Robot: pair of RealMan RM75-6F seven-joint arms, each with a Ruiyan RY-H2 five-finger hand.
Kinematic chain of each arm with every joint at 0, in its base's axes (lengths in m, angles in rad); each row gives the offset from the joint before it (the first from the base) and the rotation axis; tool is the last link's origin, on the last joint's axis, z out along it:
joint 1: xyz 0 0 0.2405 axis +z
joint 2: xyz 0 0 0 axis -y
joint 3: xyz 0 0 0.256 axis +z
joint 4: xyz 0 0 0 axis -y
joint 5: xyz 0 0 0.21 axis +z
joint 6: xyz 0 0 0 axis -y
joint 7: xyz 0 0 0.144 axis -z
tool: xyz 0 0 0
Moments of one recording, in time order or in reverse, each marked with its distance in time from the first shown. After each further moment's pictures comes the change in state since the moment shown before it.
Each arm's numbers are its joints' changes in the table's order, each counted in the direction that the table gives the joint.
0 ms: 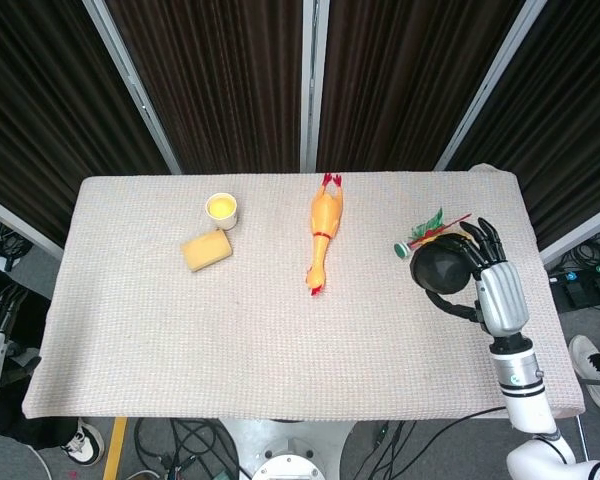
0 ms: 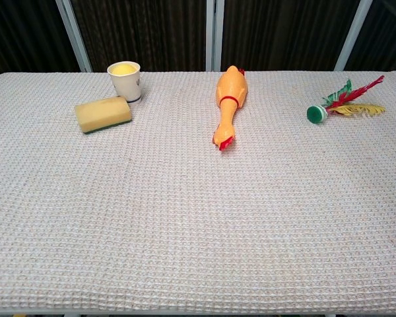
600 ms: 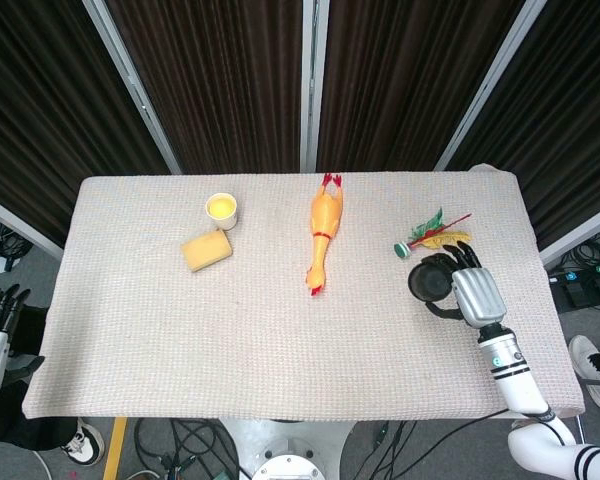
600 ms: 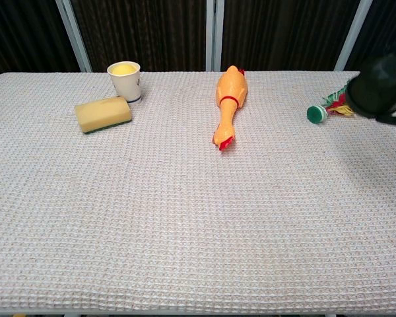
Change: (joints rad) left arm -0.005 0.011 0.000 -0.008 0.004 0.002 0.009; right arm 0.032 0.068 -0.011 -0.219 0.024 0.257 0.033
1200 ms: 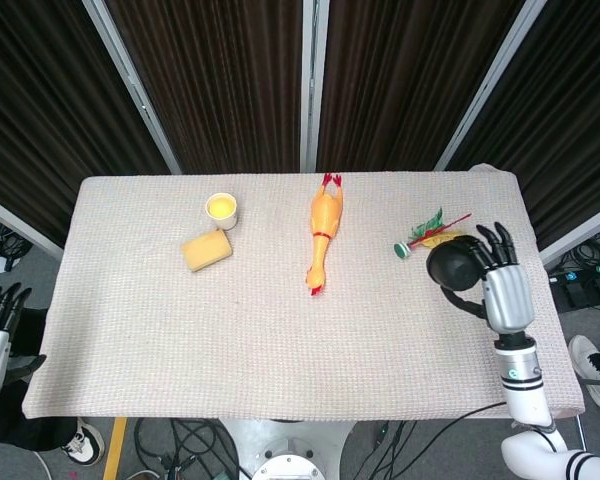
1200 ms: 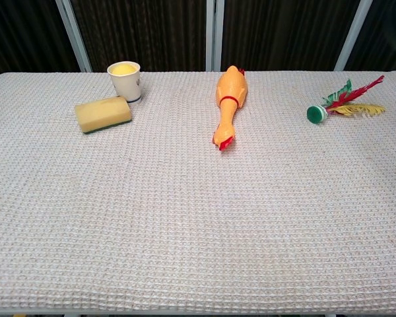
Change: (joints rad) left arm -0.004 0.001 -0.004 0.006 0.003 -0.004 0.001; right arm -0.008 0.086 -0.039 -0.115 0.017 -0.231 -0.050
